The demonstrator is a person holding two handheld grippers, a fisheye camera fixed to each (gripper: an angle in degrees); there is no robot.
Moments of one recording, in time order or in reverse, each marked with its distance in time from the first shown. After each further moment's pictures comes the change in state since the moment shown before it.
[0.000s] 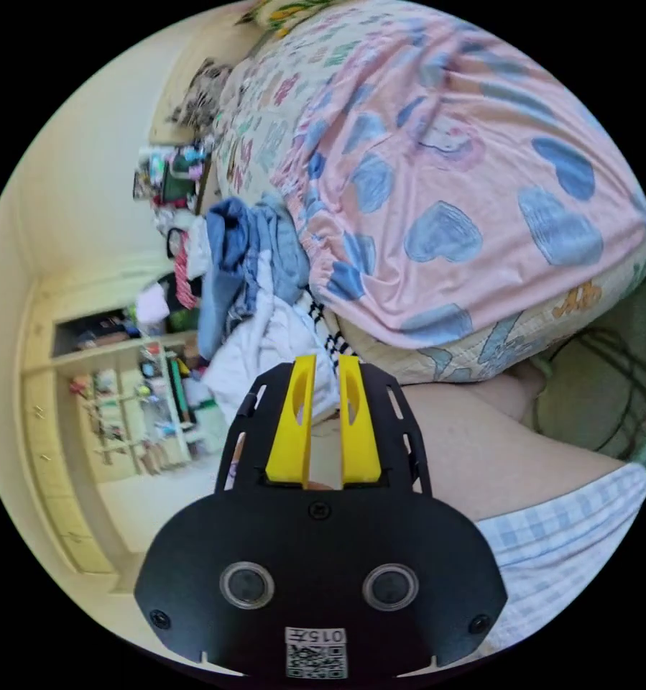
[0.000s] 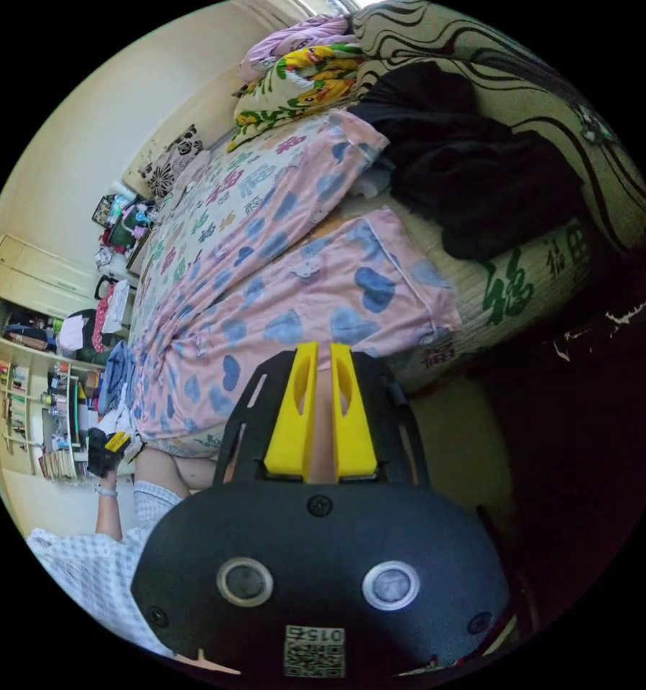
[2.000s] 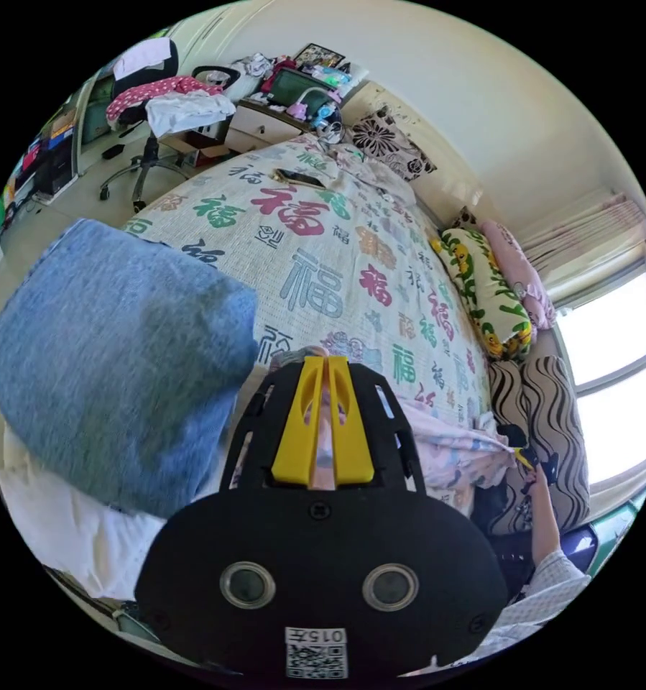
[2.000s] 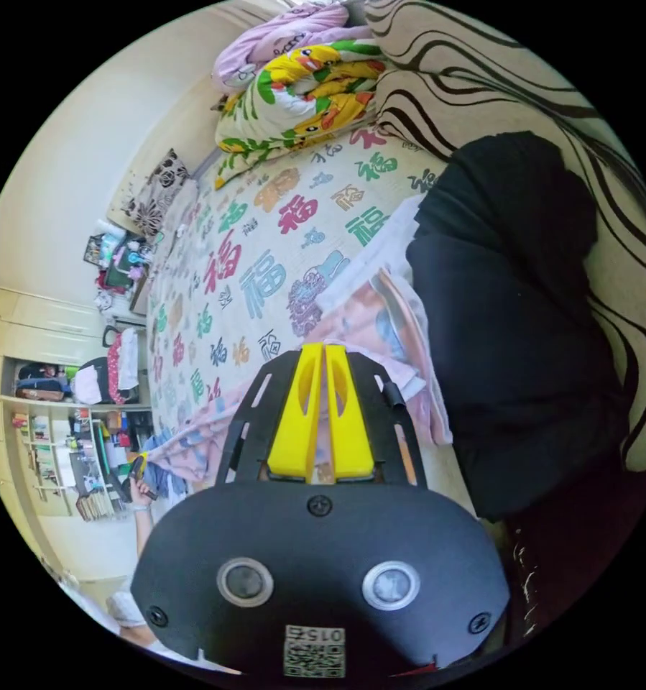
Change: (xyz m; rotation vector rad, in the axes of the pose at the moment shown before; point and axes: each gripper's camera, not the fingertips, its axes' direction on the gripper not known) left arm -0.410 -0.052 -0.053 0.329 1.242 -0.928; right arm -0.151 -0.174 -0.259 -0.072 -0.032 0.059
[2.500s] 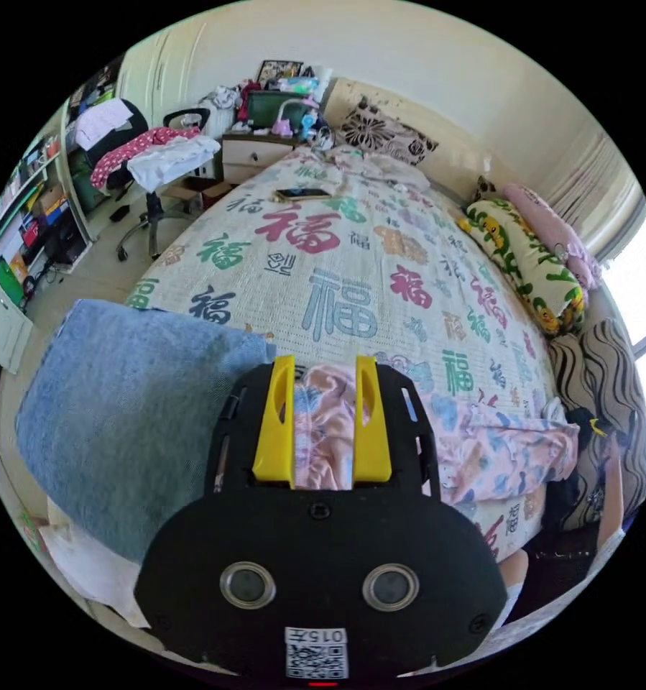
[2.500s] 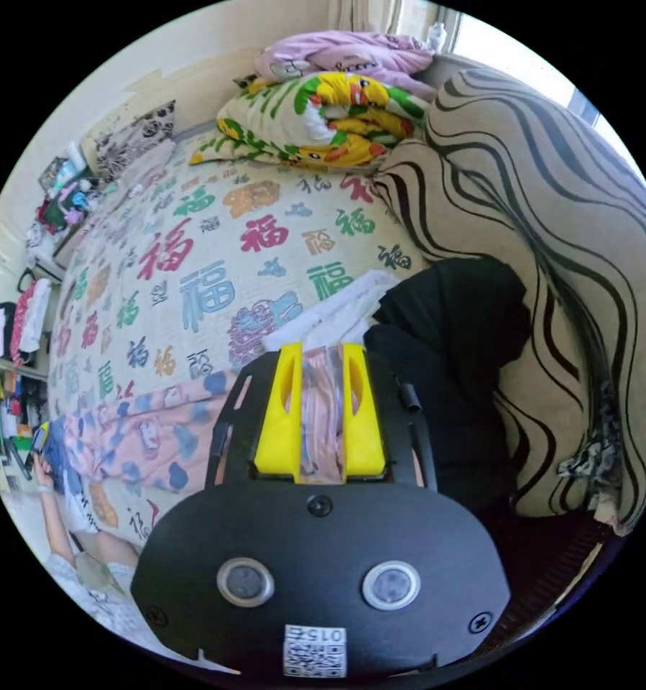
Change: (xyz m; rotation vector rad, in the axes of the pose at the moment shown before) left arm 0.032 -0.034 0.030 0.056 -0.230 0.166; right arm -0.070 0.002 -0.027 0.099 0.404 -0.237
